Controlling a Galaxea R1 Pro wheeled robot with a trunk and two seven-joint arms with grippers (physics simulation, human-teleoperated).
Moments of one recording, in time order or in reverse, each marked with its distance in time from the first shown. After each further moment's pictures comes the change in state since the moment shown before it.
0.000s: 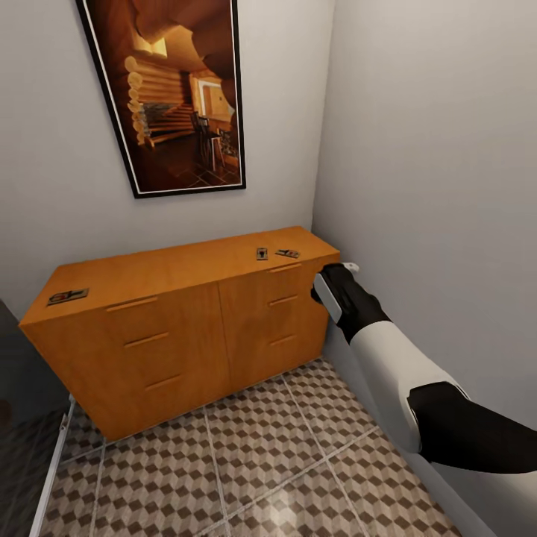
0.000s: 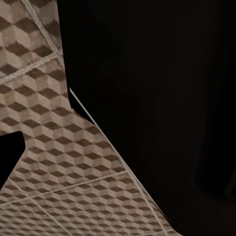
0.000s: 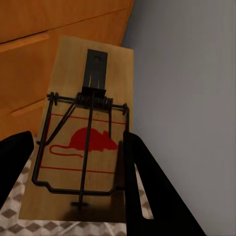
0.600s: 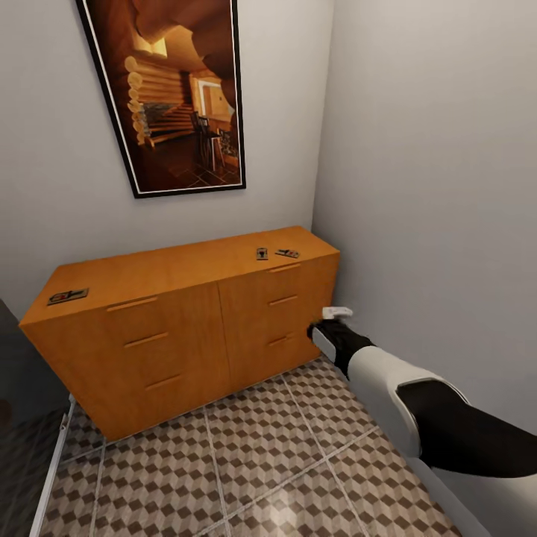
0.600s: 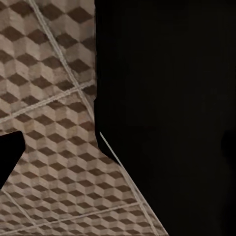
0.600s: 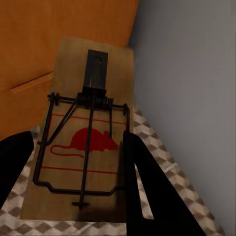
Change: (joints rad) left arm 0.000 0.037 0.010 -0.050 0.001 -0.069 0.004; right arm 0.019 0.000 -0.004 0.504 0.007 -0.549 0.112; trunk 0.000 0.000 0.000
